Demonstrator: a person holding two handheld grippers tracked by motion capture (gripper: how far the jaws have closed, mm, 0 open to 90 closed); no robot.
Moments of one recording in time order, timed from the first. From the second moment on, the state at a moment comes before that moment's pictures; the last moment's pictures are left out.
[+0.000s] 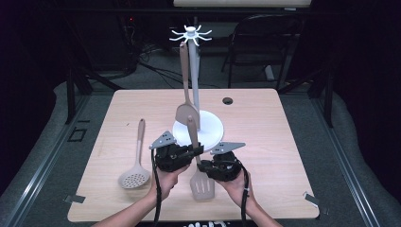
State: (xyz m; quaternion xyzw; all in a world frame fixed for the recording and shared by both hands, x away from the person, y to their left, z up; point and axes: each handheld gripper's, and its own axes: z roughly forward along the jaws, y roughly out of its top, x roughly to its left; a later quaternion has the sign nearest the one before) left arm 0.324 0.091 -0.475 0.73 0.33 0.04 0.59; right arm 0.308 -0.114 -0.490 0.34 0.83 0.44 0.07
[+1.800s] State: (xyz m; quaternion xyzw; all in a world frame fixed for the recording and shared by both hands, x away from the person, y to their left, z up) left arm 0.384 0.083 -0.404 0.77 0.25 0.08 0.59; right arm 0.326 -0.190 -0.482 0.37 0.84 0.34 0.18
